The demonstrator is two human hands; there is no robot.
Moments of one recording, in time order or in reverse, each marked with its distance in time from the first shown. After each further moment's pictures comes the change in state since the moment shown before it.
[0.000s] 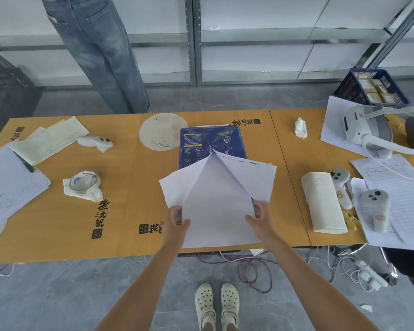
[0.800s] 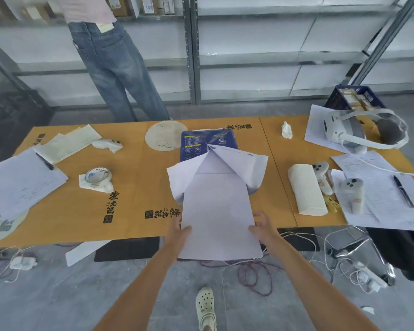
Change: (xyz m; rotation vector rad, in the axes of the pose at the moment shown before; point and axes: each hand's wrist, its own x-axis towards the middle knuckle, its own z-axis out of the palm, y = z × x) left_hand -0.148 -0.035 -0.016 0.011 -0.138 -0.058; right_hand -0.137 0.065 -0.026 0.237 -0.116 0.060
